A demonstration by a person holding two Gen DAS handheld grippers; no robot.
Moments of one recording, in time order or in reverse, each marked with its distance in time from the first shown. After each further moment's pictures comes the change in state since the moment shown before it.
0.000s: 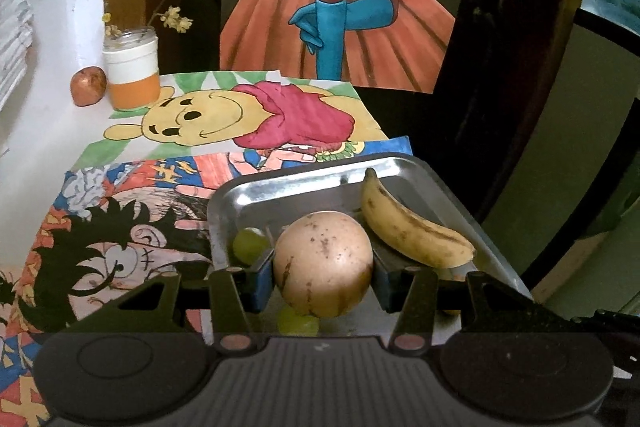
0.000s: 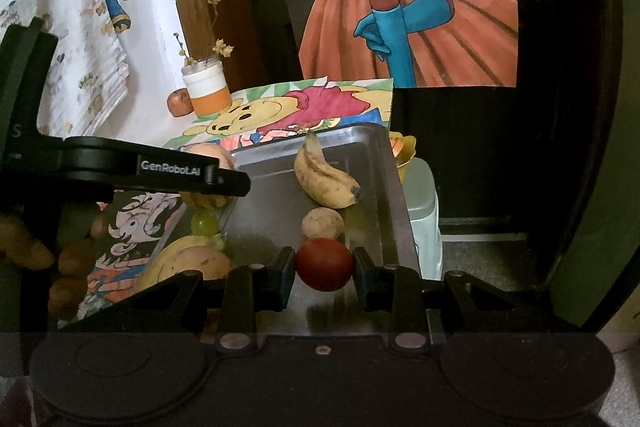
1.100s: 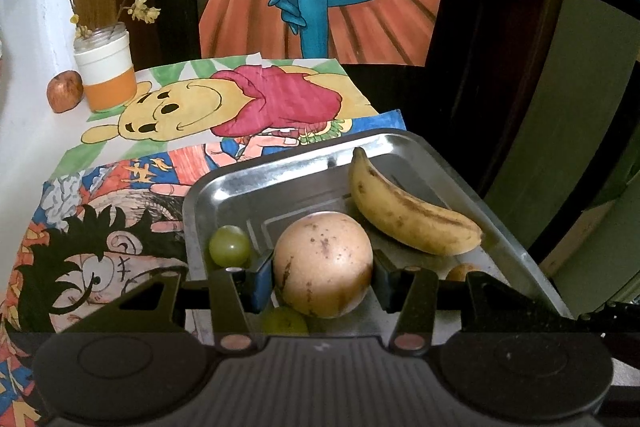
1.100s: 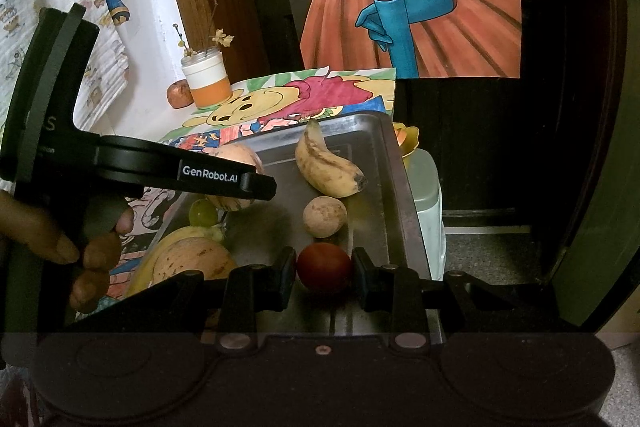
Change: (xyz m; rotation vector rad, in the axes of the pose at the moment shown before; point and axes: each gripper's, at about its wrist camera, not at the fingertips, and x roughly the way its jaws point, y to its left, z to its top) left arm 0.024 -0.011 0.001 0.075 0.055 0.005; right arm 0.007 -0.001 -0.002 0.005 0.020 0.007
